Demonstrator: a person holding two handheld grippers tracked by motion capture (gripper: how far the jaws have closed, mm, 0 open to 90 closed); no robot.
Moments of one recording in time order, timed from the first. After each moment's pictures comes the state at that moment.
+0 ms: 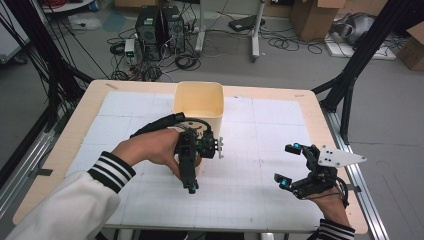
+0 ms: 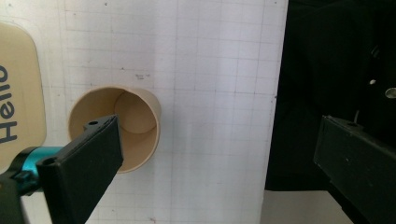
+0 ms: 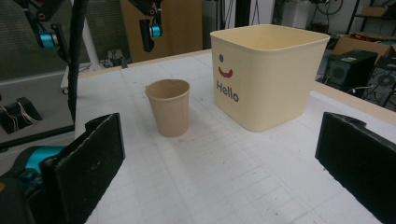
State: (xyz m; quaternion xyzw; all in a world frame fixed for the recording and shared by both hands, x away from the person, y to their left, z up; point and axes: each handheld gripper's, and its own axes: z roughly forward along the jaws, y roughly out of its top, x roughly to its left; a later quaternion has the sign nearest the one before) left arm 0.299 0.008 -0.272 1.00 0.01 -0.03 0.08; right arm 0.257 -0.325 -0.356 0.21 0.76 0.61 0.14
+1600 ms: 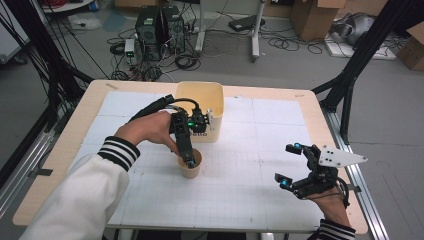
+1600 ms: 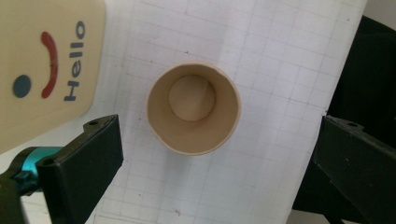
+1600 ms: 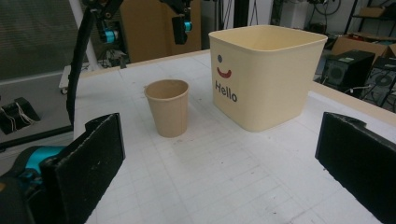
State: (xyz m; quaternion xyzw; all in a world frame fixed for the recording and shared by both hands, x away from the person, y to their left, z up) left arm 0.359 0.031 -0.277 0.99 0.11 -0.02 0.09; right arm 0.256 -0.326 -0.355 0.21 0.75 0.61 0.14
